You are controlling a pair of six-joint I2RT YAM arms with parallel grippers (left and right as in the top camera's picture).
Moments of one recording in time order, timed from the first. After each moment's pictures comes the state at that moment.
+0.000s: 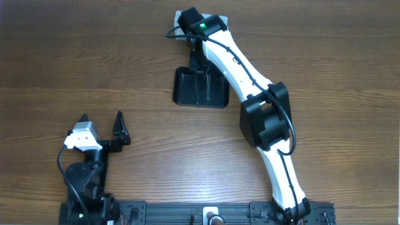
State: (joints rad) left arm 0.04 0.01 0.01 -0.07 0.03 -0.20; right arm 0.51 2.40 2.21 -1.30 0.13 0.58
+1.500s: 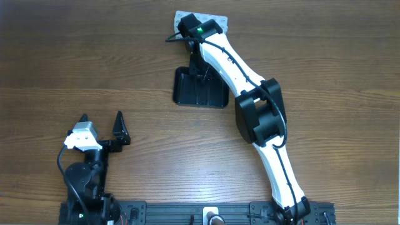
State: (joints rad) left arm 0.04 0.01 0.01 -0.07 0.03 -0.20; right arm 0.50 2.47 2.21 -1.27 0.13 0.58
